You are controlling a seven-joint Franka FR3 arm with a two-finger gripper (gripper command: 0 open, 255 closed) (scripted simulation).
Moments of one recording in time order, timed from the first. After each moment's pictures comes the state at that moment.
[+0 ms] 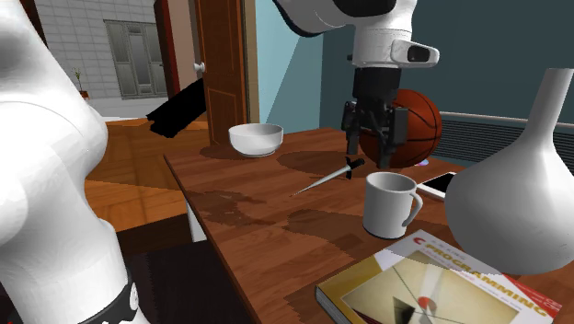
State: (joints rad) arm -0.02 -0.17 0.12 -2.30 -0.04 2.06 0.12
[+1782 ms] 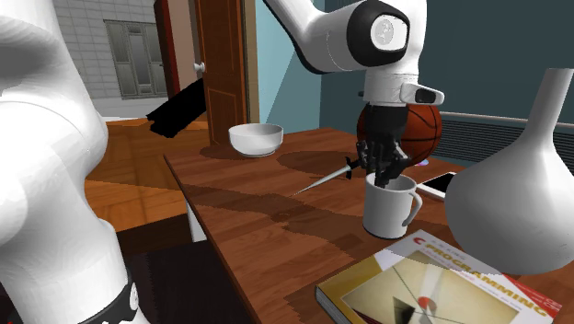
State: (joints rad) arm -0.02 0.01 0.13 -2.27 -0.07 2.22 0.16
